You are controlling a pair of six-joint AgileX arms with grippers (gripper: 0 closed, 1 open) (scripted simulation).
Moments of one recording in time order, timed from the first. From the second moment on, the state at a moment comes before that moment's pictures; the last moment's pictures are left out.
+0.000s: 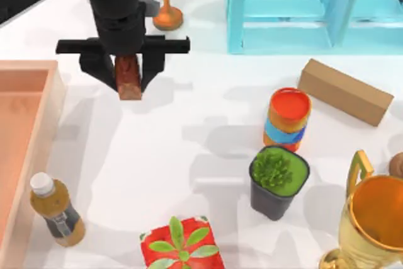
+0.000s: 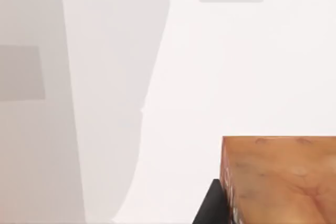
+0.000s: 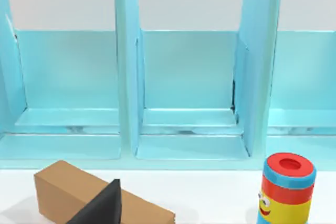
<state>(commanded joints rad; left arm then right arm) -0.42 2.18 1.96 -1.35 0.00 -0.39 0.00 0.00 0.00 0.00 0.00 0.00</state>
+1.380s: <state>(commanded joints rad) 0.27 1.79 1.57 -1.35 0.00 0.30 0.00 0.00 0.00 0.00 0.00 0.00</state>
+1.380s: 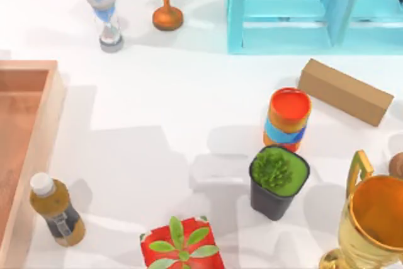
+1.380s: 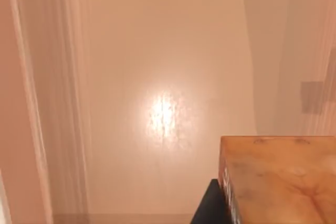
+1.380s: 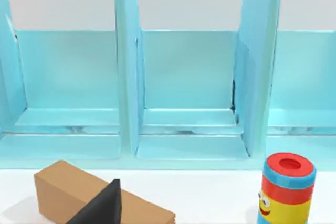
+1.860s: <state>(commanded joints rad) 0.27 1.79 1.54 -1.31 0.00 0.30 0.00 0.00 0.00 0.00 0.00 0.00</state>
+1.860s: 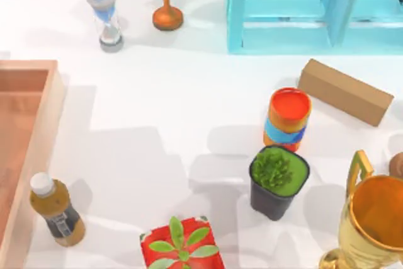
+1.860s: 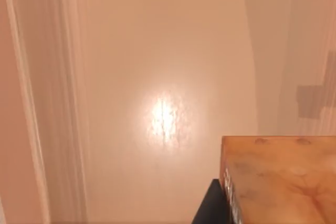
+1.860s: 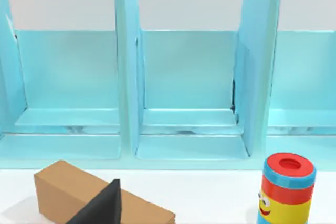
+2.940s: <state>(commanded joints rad) 0.28 1.81 1.34 -1.09 0.00 0.30 0.00 0.00 0.00 0.00 0.00 0.00</state>
